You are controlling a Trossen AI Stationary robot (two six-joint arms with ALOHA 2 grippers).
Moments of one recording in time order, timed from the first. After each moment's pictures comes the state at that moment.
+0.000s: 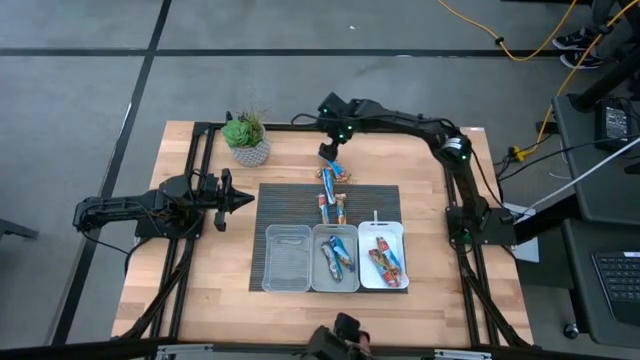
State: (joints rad) left arm 0.13 0.02 0.01 0.03 0.04 -0.22; right arm -0.53 2.18 1.84 -0.77 -0.11 -0.08
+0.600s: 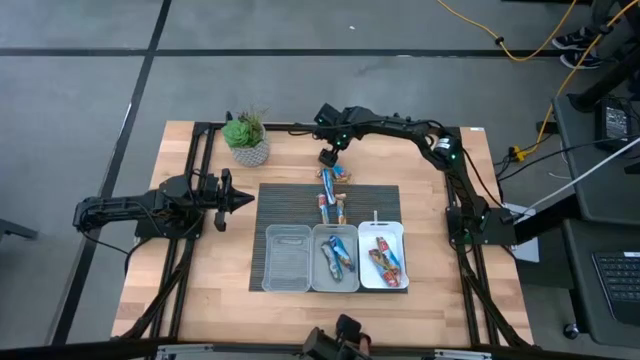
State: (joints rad) left arm 0.13 0.02 0.01 0.03 0.04 -0.22; right arm -0.52 2.26 1.84 -0.80 -0.02 -0.04
